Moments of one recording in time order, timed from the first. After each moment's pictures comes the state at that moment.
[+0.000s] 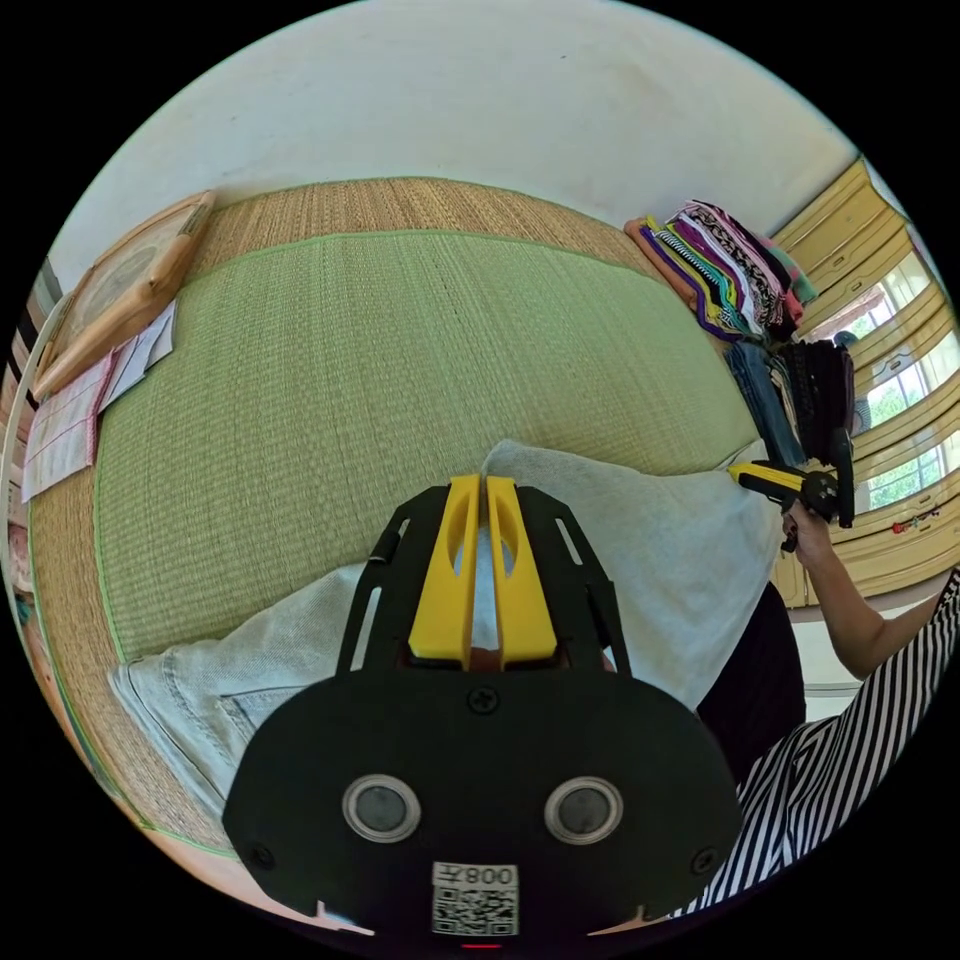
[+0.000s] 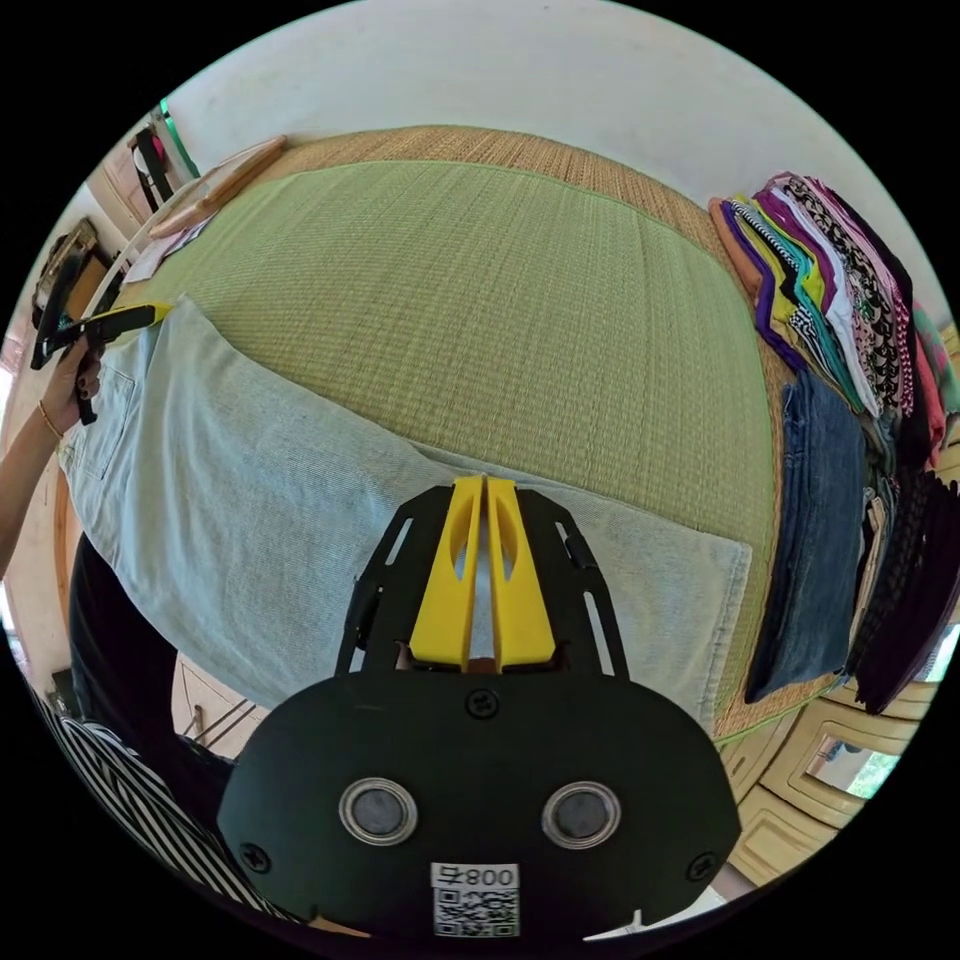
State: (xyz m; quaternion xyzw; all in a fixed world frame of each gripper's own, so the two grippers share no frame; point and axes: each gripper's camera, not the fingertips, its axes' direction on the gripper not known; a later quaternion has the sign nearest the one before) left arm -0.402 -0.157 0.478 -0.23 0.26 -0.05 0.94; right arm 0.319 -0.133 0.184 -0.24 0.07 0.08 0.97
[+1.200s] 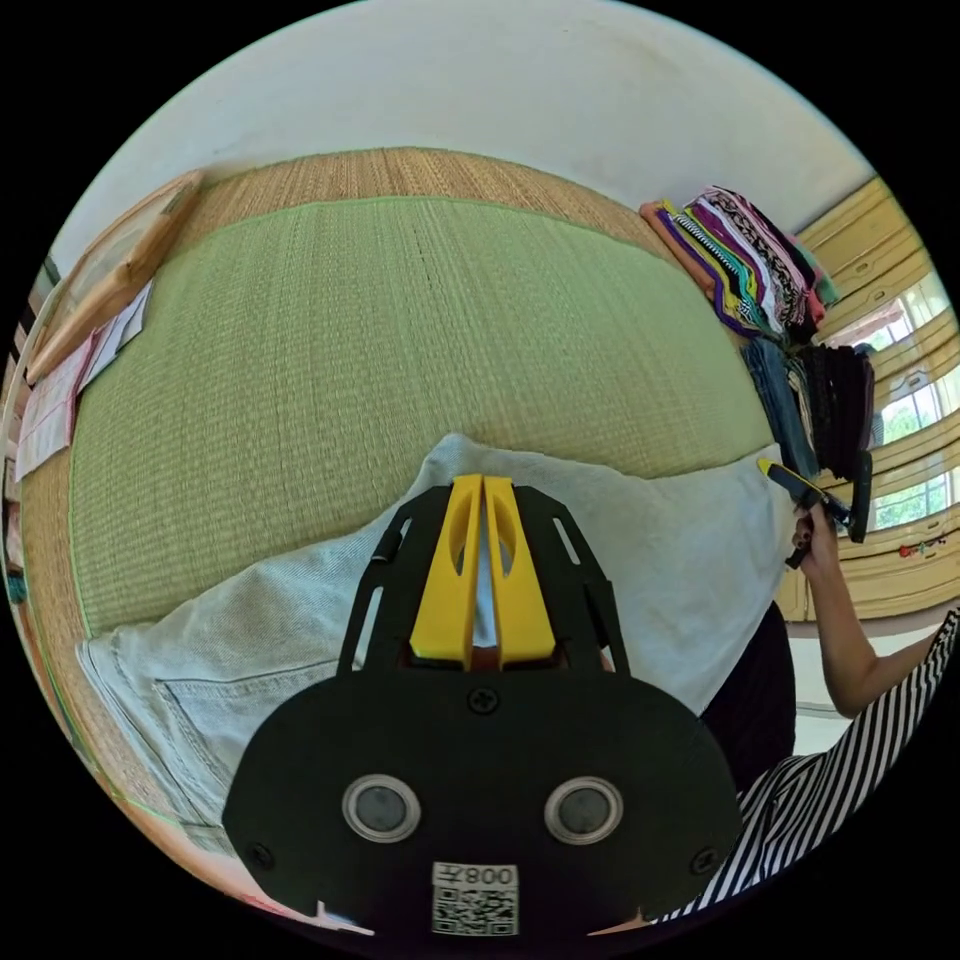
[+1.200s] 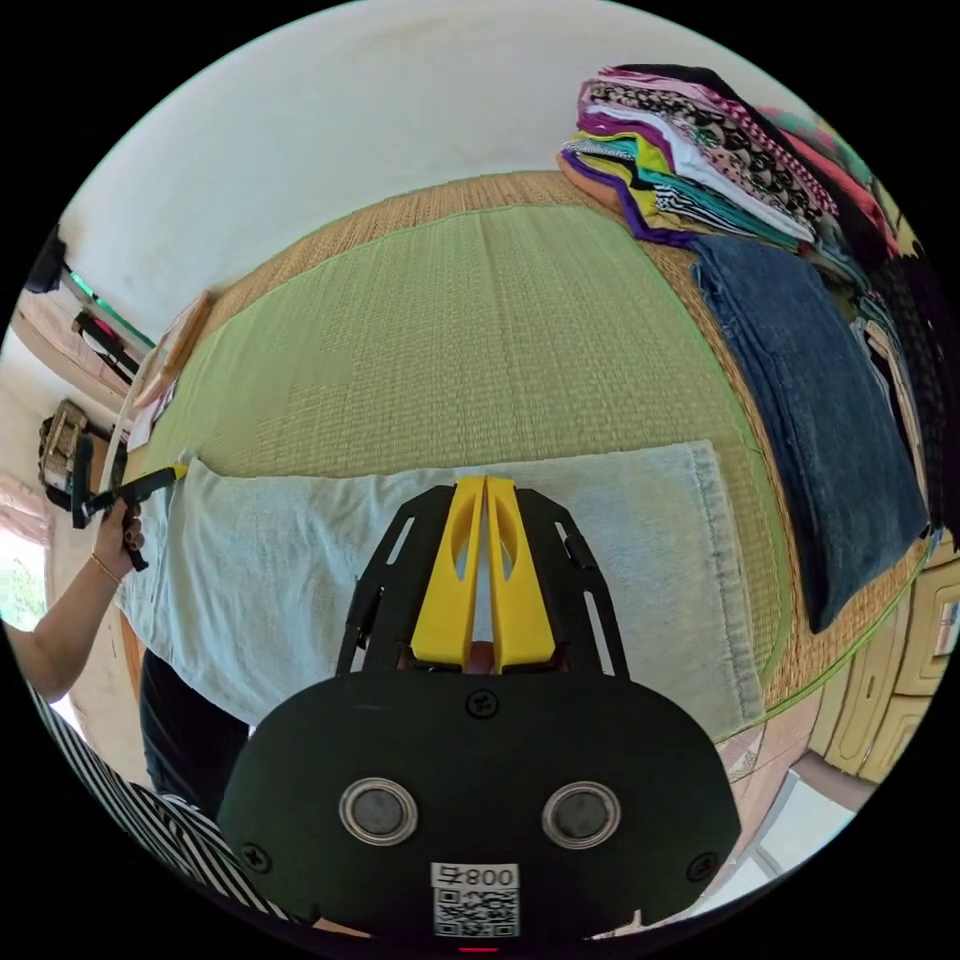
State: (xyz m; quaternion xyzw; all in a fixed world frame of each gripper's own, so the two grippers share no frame) left arm -0.213 -0.197 0.540 -0.24 0.23 -0.06 0.94; right arm 0.478 -0.001 0.056 -0.13 0.04 0.27 0.95
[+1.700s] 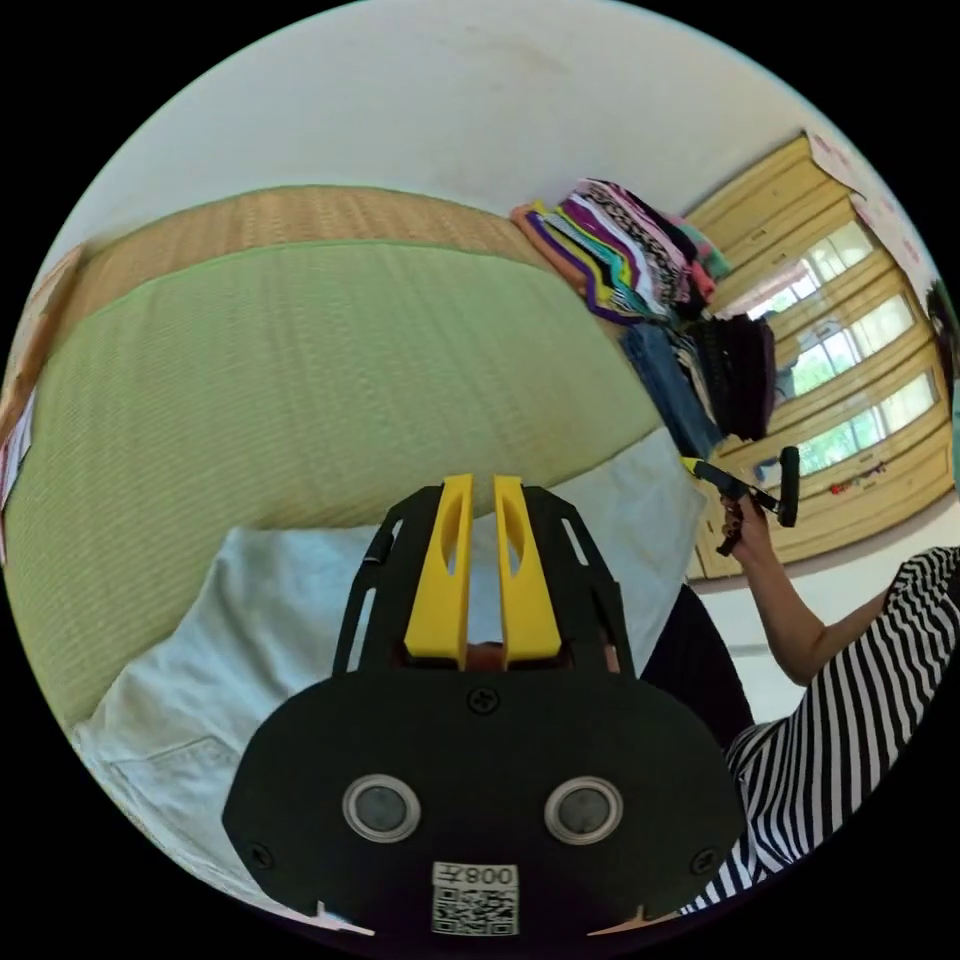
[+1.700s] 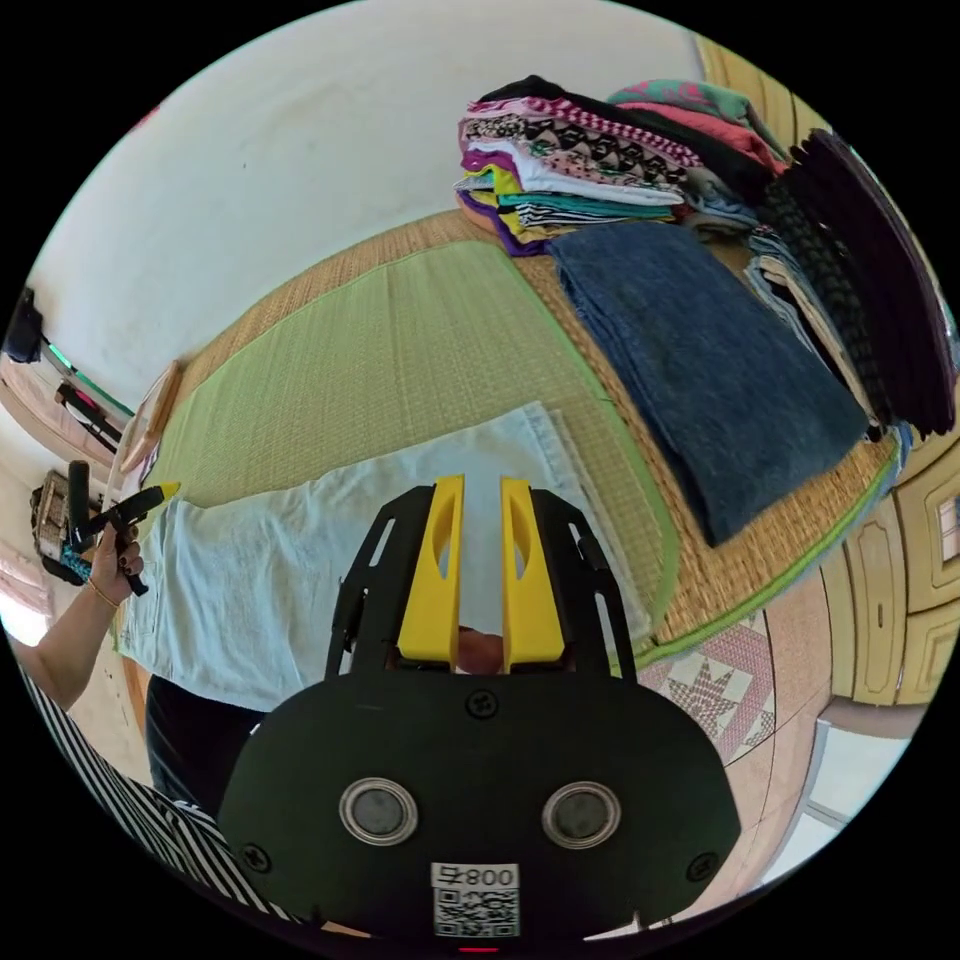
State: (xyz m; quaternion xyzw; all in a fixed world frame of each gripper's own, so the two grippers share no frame) left arm -0.036 -0.256 0.561 -0.21 0.42 0.02 0.88; right arm 0.535 0.084 -0.051 -0.10 0.10 0.33 0.93
